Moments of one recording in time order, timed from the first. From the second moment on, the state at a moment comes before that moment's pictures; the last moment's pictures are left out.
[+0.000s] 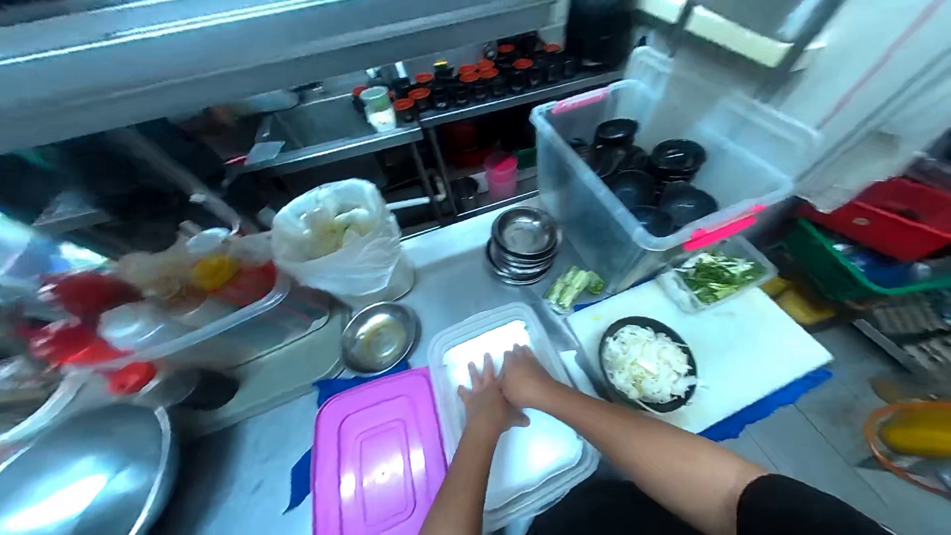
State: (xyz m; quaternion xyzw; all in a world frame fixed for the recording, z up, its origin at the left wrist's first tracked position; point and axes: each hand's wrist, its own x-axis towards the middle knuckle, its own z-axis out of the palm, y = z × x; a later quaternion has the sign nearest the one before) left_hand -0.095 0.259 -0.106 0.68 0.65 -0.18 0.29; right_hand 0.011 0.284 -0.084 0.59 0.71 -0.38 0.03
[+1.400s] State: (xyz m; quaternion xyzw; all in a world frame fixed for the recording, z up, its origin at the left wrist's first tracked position) left_hand 0.217 0.245 0.002 0.78 0.56 0.18 0.23; right_hand 0.532 0.237 -0.085 0.72 0.32 -0.55 -0.28
